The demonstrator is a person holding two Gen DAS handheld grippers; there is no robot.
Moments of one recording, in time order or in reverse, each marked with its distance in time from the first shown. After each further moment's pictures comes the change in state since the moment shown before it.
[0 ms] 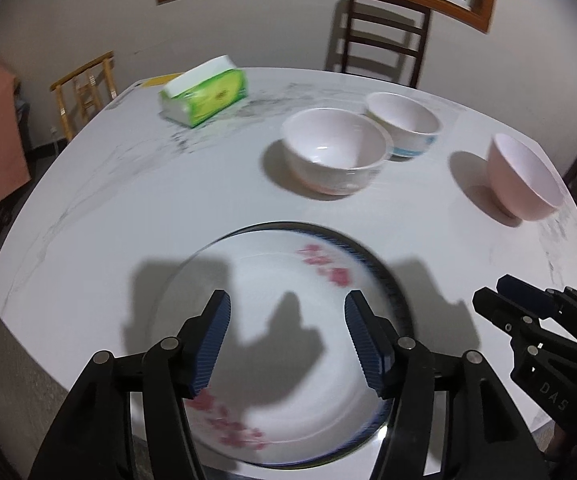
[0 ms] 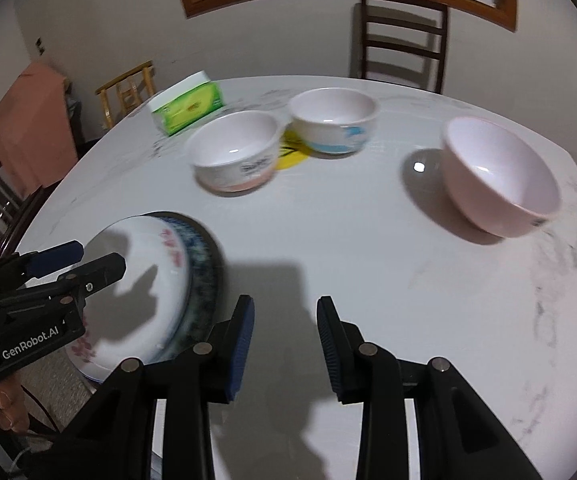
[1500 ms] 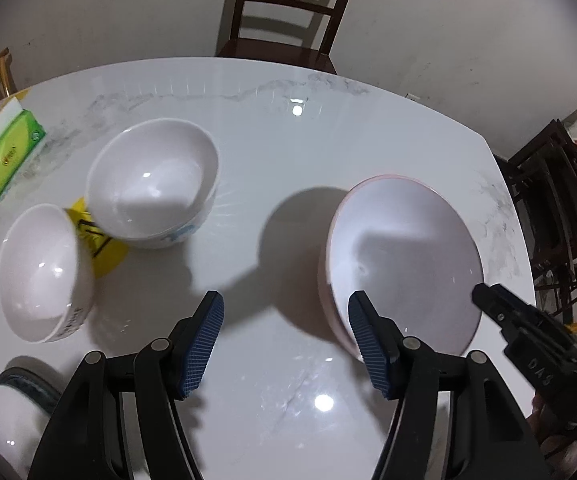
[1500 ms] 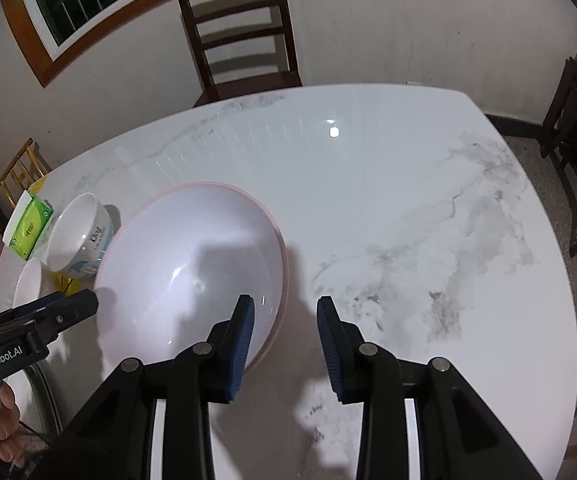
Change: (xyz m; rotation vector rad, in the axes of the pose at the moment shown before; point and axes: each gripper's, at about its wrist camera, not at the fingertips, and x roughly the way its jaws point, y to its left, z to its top) left arm 0.100 -0.212 0.151 0.022 0.200 -0.238; right arm 0.023 -0.264 0.090 0.322 0.064 -0.174
